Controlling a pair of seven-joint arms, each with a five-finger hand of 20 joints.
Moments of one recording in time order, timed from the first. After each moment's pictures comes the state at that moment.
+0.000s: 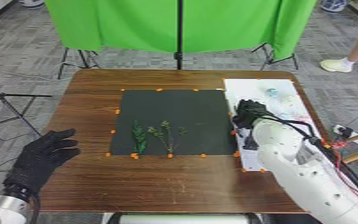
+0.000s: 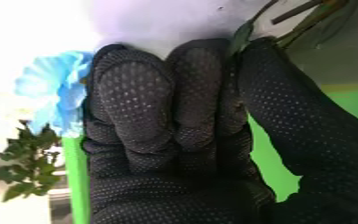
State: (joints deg) left arm 136.0 -66.2 -112.8 -127.3 41.8 1.4 -7.5; right arm -75.5 -53.4 56.9 -96.8 -125.9 -12.9 33.8
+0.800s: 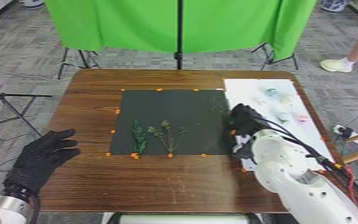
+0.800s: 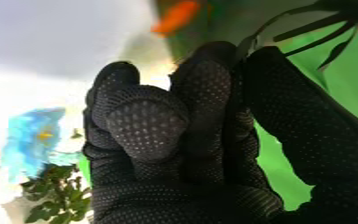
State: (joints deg) left arm 135.9 -66.4 -112.8 -127.3 41.9 1.4 -7.5; right arm -85.2 -54.1 61.4 -104.7 -117.3 0.6 29.6
